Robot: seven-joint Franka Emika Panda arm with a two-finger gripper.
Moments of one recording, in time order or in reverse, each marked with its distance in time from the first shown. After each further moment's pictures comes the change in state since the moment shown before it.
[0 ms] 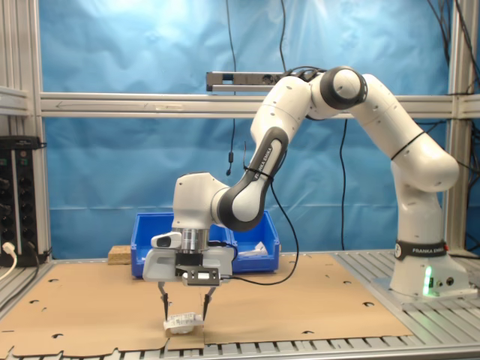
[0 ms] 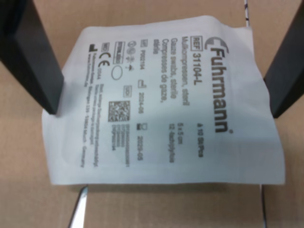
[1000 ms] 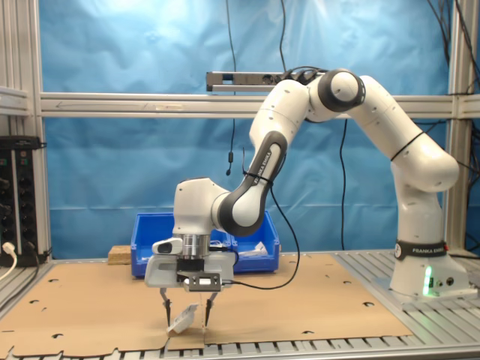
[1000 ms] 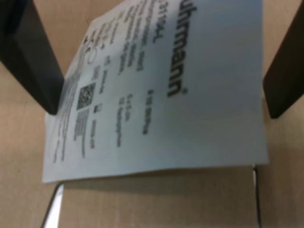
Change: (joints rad) arm 0.000 0.023 -0.002 0.003 0.000 0.003 0.000
